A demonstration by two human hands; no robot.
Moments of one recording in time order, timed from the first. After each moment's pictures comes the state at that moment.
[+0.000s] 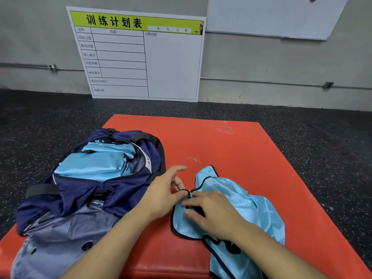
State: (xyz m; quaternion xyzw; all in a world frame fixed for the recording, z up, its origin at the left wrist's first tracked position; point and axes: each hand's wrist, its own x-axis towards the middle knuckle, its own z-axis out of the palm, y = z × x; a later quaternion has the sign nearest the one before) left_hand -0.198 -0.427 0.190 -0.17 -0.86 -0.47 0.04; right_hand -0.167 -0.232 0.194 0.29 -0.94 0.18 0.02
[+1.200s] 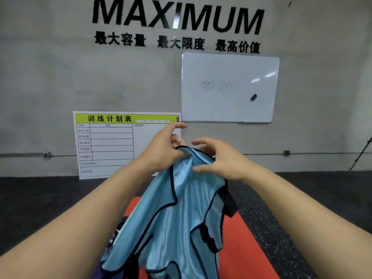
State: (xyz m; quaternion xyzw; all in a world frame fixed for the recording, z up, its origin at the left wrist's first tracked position) left_hand -0.162 -0.336 0.561 -0.29 -0.80 -0.50 0.18; right_hand -0.134 -0.130 0.555 0.24 -0.90 0.33 0.14
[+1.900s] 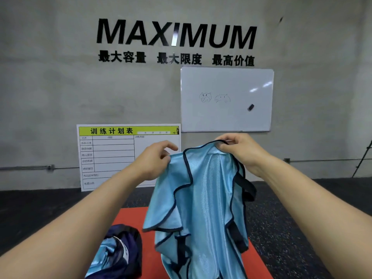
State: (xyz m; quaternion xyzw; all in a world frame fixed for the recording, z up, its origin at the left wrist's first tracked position) left_hand -0.139 -0.348 0.579 -0.23 -0.89 -0.33 0.22; right_hand -0.110 -0.079 0.600 0.15 -0.79 0.57 0.18
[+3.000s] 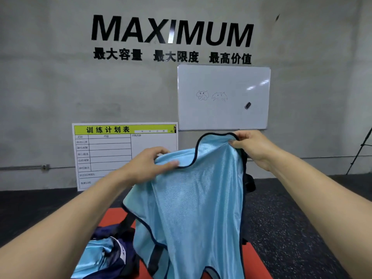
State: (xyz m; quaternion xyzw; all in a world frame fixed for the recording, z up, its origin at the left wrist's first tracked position) left_hand -0.142 -0.363 0.568 -0.27 -0.87 -0.37 0.16; right_hand -0.121 -0.043 0.605 0.09 -0.79 0.57 0.19
